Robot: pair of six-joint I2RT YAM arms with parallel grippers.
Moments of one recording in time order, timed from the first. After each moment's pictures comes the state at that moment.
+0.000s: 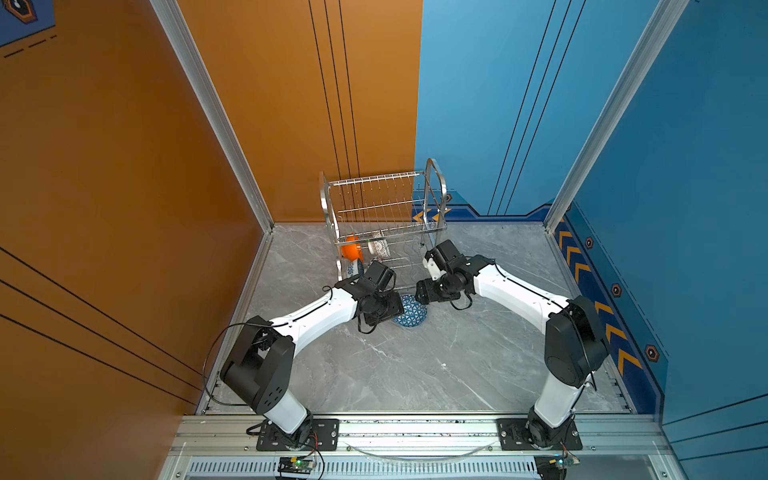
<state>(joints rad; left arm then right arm) -0.59 1.60 1.09 -0.57 0.17 -0.88 0.59 1.78 1.42 -0.74 -0.15 0.34</state>
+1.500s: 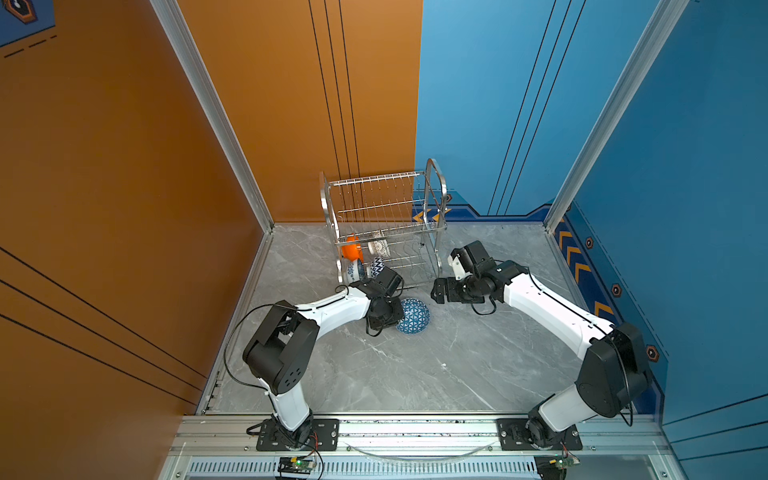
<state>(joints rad) -0.62 1.74 1.12 -0.57 0.15 -0.88 0.50 1.55 1.26 -0.75 -0.14 0.42</state>
